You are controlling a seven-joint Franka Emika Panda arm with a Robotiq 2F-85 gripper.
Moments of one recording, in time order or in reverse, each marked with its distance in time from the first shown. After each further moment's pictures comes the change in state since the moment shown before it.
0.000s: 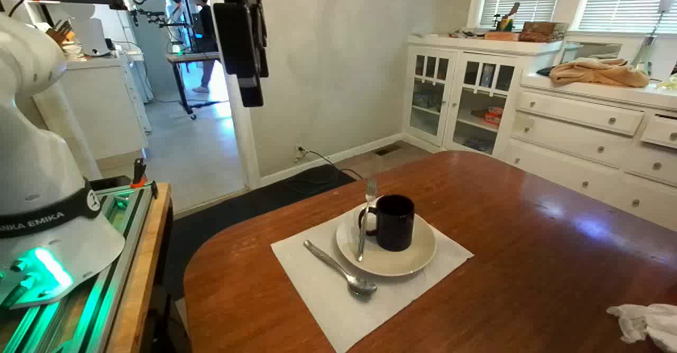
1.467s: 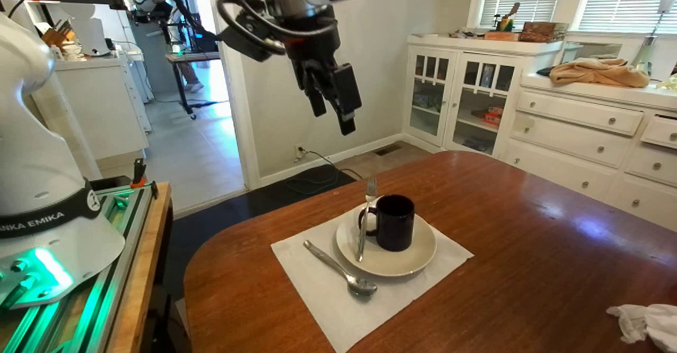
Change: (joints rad) arm 0.185 0.238 0.003 -0.093 0.074 0.570 -0.317
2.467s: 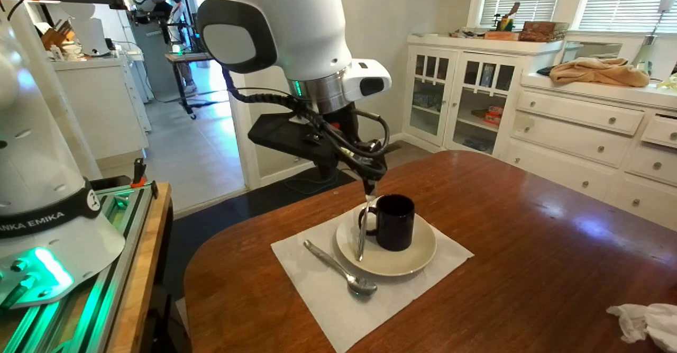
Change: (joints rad) arm 0.372 0.311 -0.388 0.022 0.411 0.217 -0.799
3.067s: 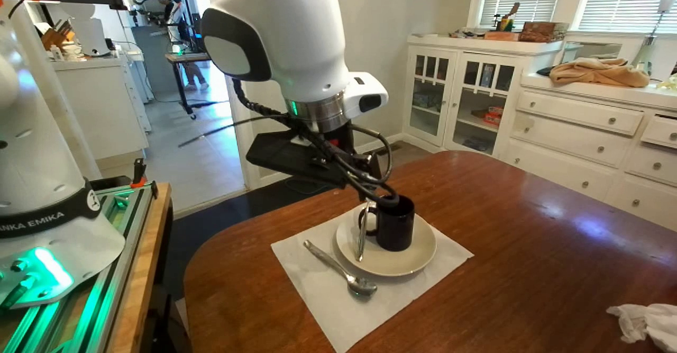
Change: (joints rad) arm 0.000 0.044 -0.023 0.016 0.202 -0.086 -0.322
